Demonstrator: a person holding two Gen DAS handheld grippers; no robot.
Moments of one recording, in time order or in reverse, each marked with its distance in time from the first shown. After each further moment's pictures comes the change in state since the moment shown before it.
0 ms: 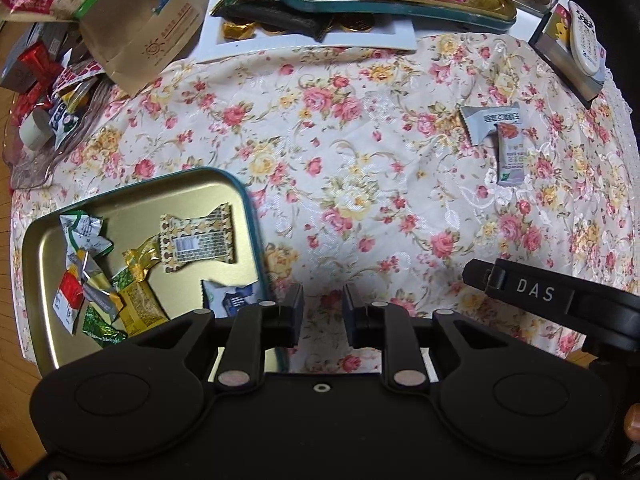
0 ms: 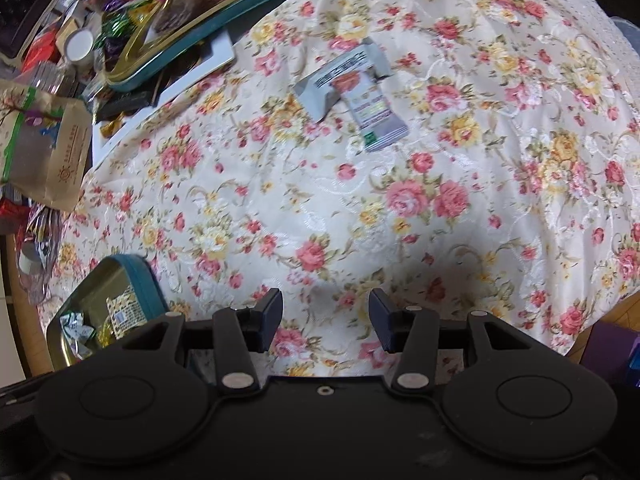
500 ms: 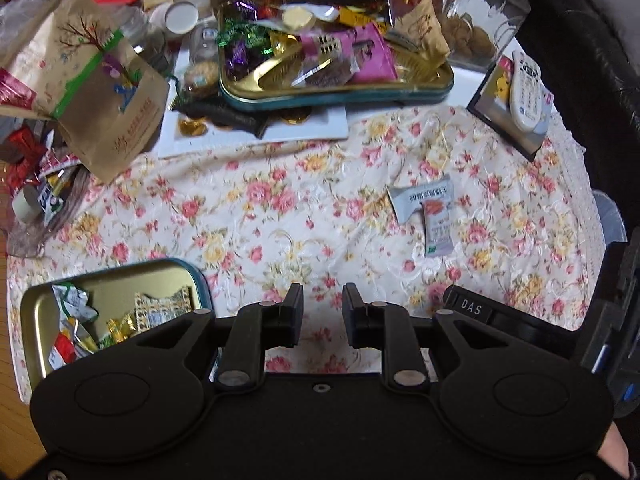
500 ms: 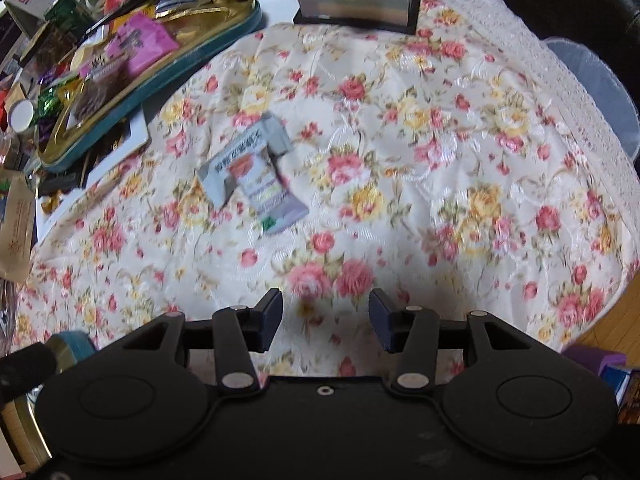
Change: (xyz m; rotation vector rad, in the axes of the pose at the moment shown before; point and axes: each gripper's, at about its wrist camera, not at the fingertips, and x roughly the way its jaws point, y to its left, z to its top) left arm -0.049 -0.041 0.030 0.041 -0.165 -0.040; right arm -0.003 -0.036 0.023 0.074 -0.152 -0.112
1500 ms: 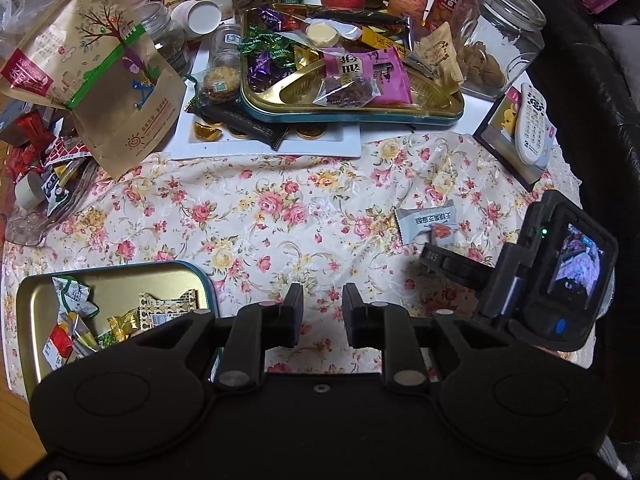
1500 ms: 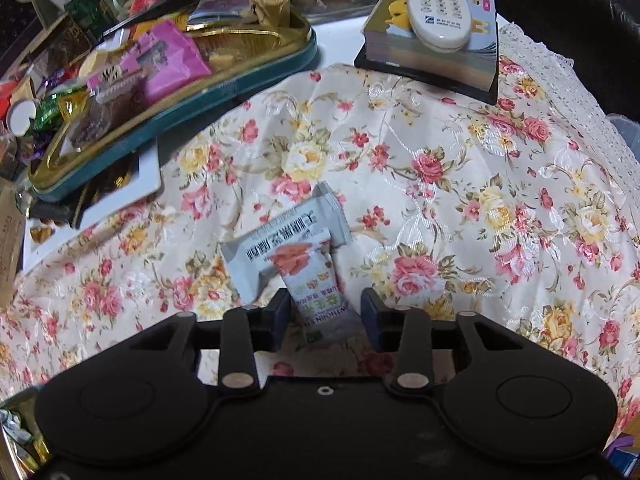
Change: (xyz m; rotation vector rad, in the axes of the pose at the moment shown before) left arm -0.007 0.021 0.006 -0.084 -0.010 -0.044; right arm 0.051 0.039 0.044 -0.131 -0.108 -0.005
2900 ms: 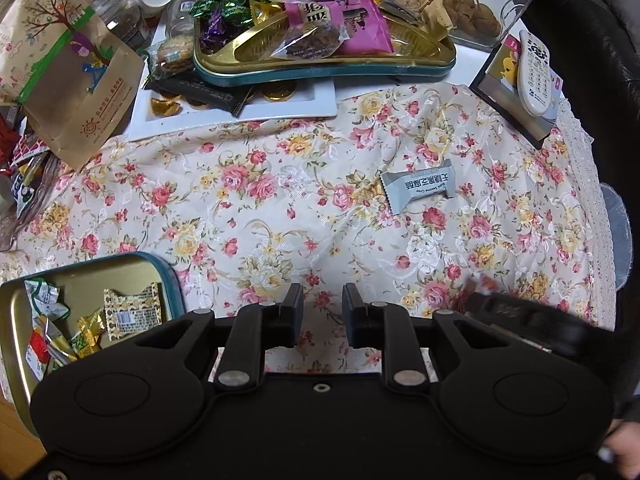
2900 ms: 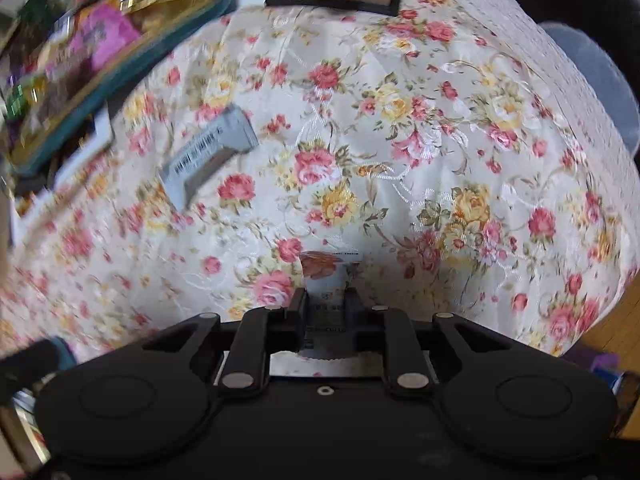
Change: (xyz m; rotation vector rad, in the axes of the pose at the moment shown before) left arm 0.047 -0.032 -0.008 0.075 0.064 0.021; right arm -0.036 -0.058 -0.023 0.177 0.175 -0.002
